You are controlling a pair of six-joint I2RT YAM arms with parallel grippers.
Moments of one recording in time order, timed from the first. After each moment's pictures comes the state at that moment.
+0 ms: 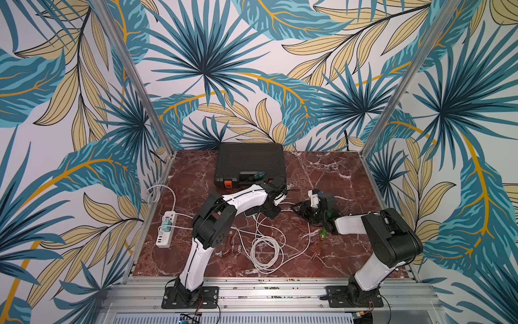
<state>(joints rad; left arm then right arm) -0.72 2.14 1.61 -0.80 0.03 0.03 0.41 1.70 0.57 0.46 -0.46 0.80</state>
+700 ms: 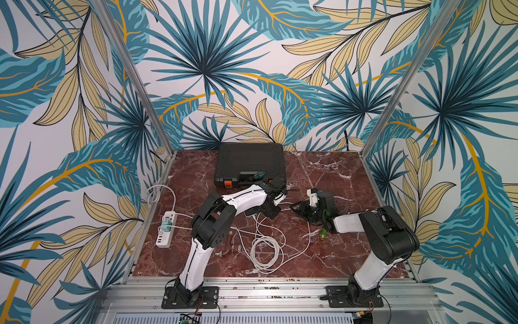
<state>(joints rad) -0.72 2.13 1.59 -0.79 0.04 0.03 0.41 1.71 0.59 0.48 -0.44 0.80</state>
